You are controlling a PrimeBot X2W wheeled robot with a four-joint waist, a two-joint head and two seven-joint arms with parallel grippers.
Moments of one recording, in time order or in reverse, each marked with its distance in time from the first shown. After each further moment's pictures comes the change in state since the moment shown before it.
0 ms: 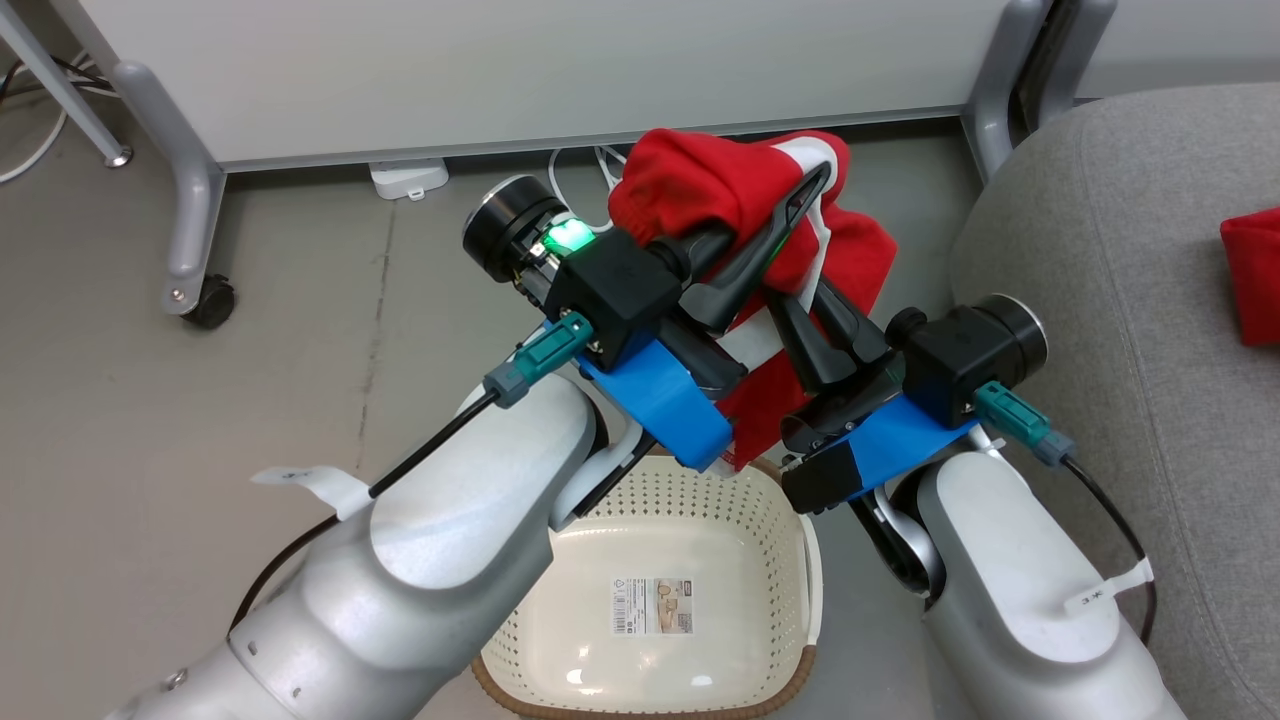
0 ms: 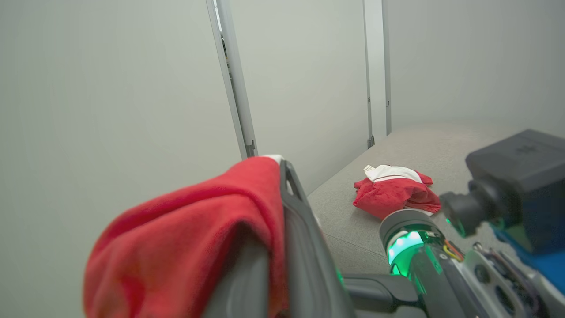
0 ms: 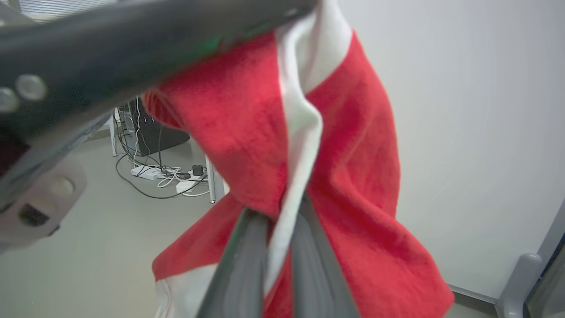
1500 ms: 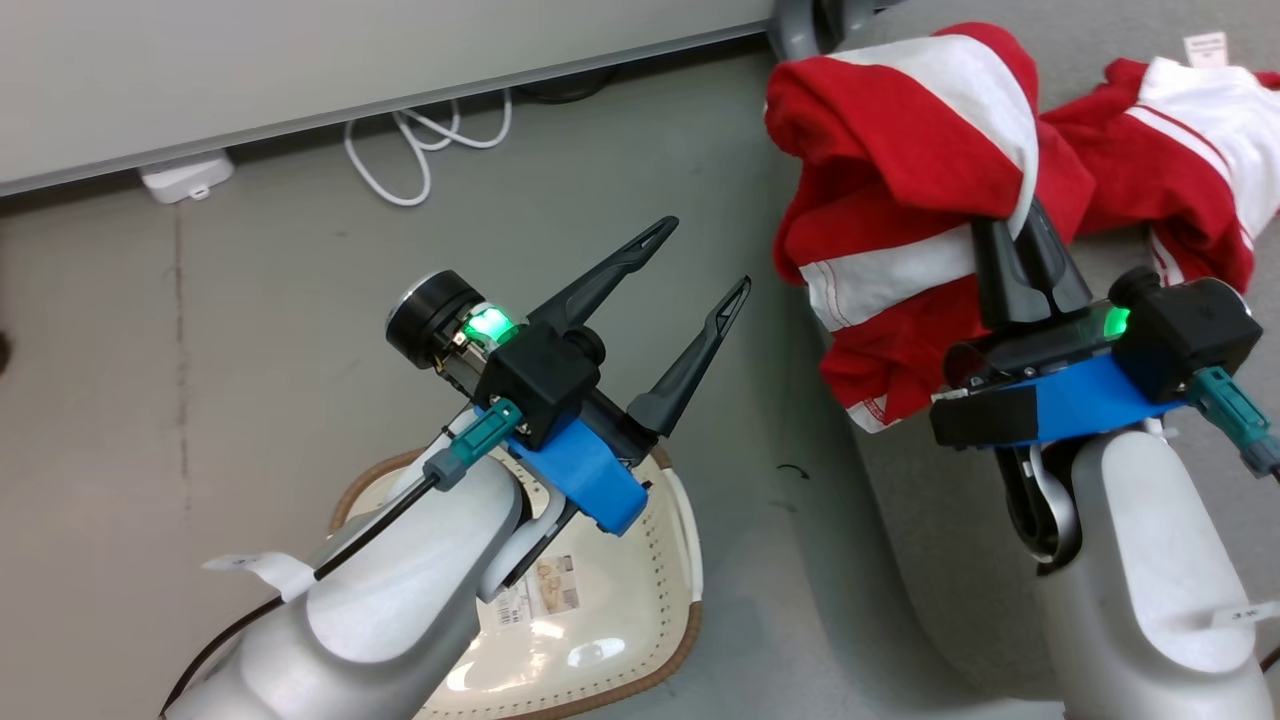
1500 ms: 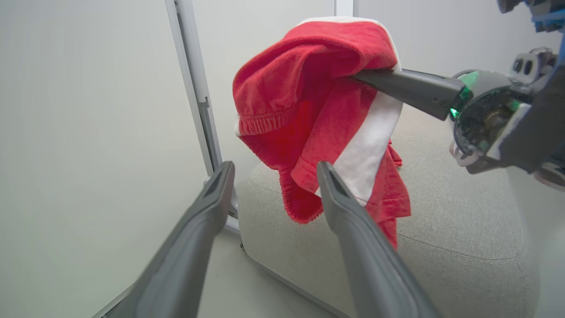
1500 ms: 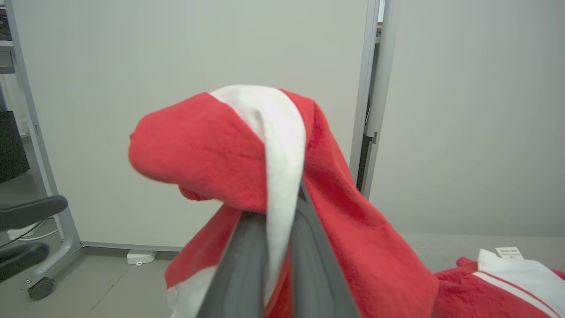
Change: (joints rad) left arm 0.141 0.115 0.006 -0.057 0.044 0.046 0.000; right arm 0.064 0.001 -0.306 -0.160 -0.074 0.000 0.001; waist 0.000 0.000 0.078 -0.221
